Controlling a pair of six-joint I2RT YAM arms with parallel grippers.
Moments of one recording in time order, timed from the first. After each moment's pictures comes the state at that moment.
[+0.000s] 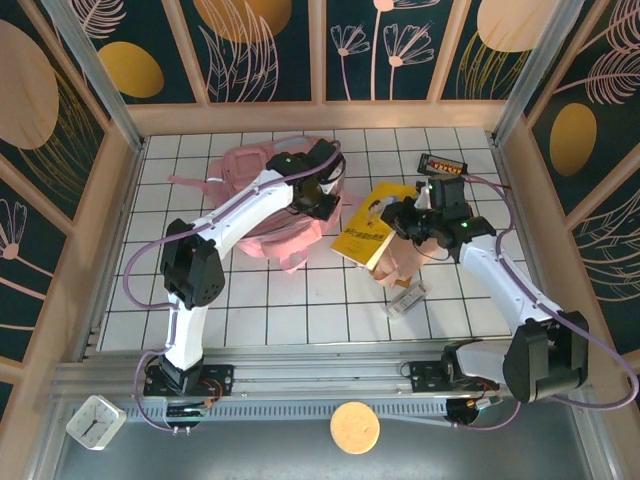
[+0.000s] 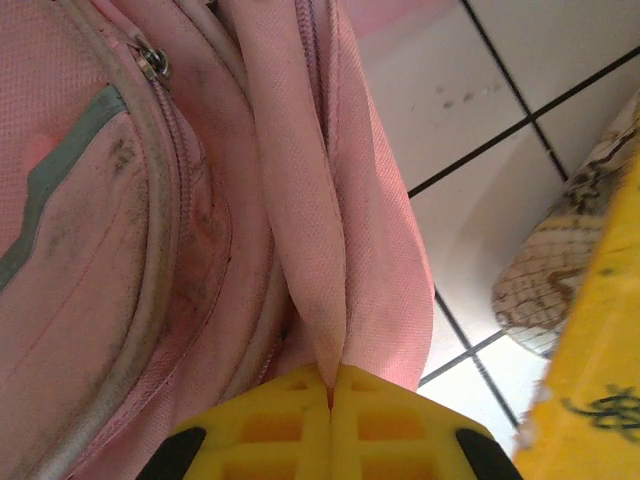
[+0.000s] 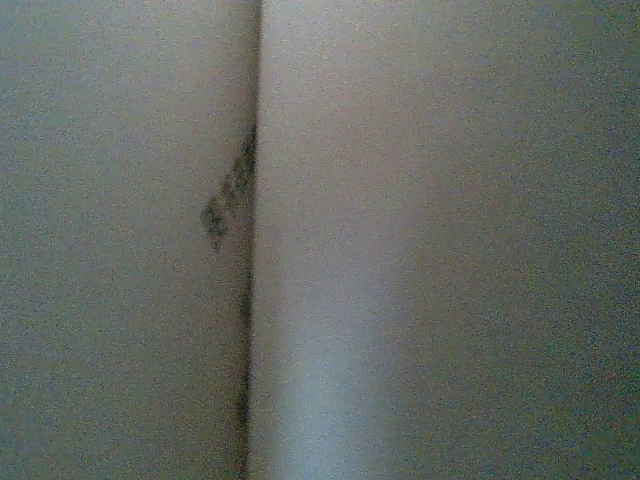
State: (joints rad) left arm -0.71 2.04 1.94 -1.07 -0.01 -0.22; right arm 0.28 1.23 0.92 -0.40 -0.51 0.87
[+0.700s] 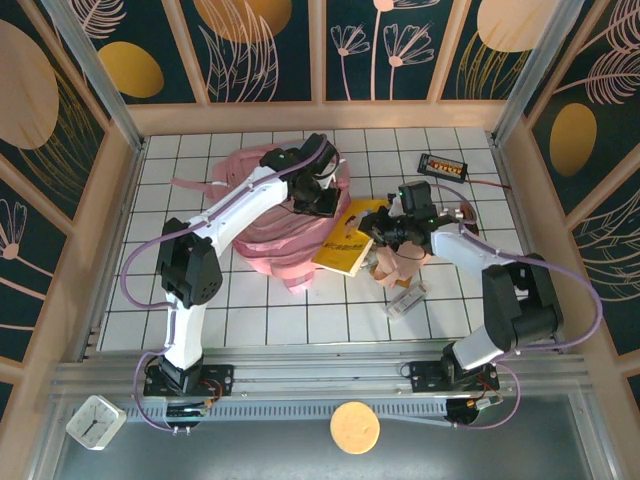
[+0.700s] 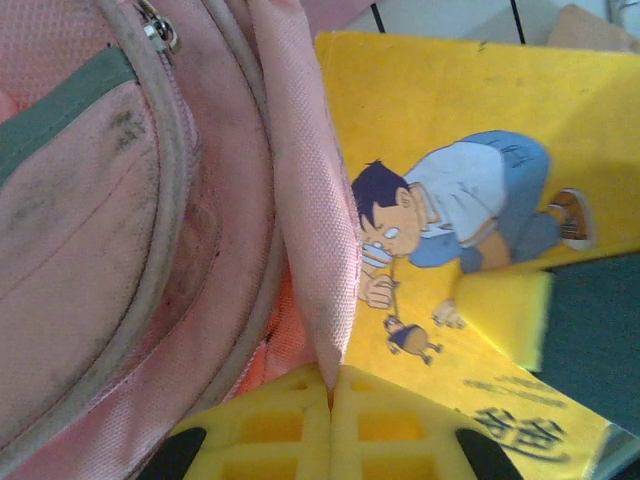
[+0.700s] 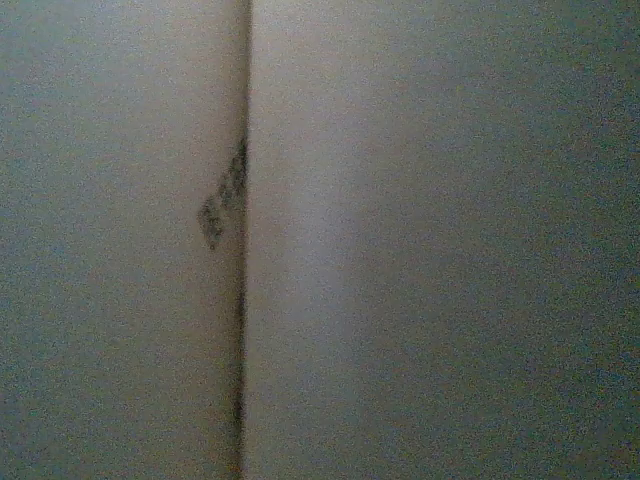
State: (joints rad) left arm -0.67 2.03 1.93 -1.04 0.22 -0.43; right arm 0.35 1.53 0.86 -0.17 -0.58 0.92
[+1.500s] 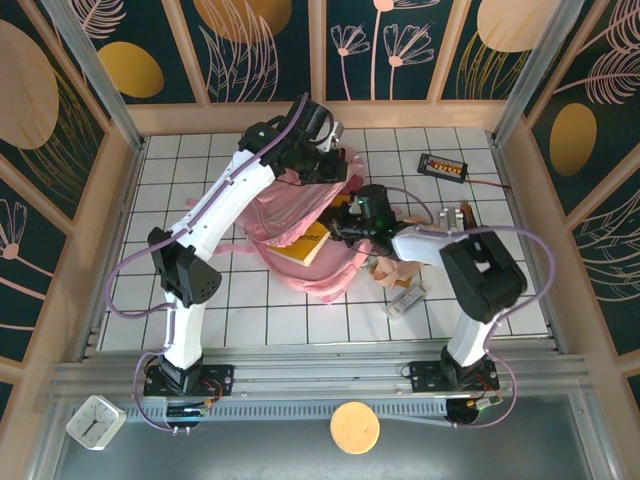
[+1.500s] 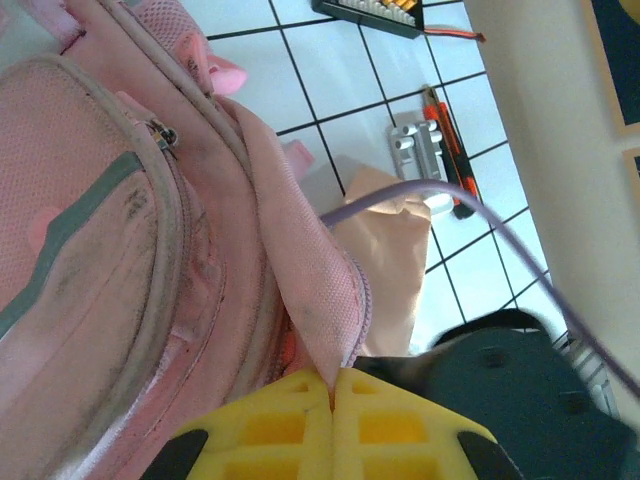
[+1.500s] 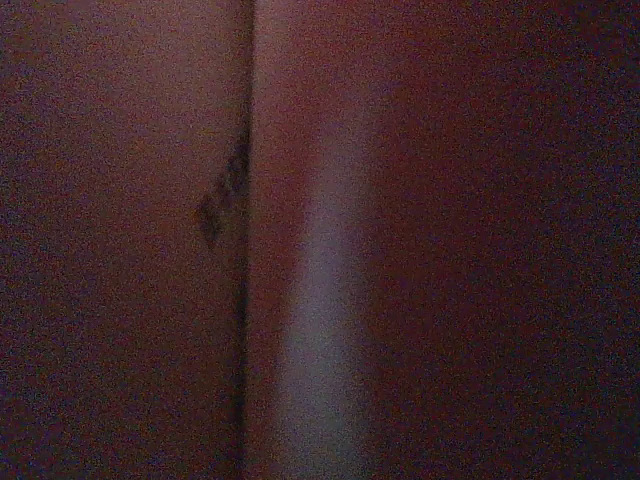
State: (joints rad) left arm -0.65 2.04 2.27 -1.09 0.31 -0.54; right arm 0.58 1.79 0.92 0.37 -0.48 1.31
